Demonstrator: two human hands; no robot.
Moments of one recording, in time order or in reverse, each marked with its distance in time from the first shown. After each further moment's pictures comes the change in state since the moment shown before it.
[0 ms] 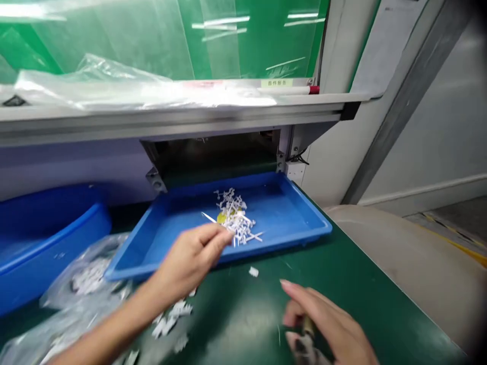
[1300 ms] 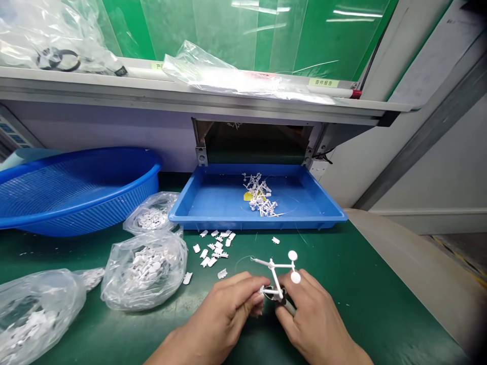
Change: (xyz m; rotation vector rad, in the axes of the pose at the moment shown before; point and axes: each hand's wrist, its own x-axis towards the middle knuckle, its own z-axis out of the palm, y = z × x) left_hand -0.174 -0.013 0.031 -0.338 -0.239 0.103; right_hand -0.026 -0.059 0.067 -0.433 -0.142 0.012
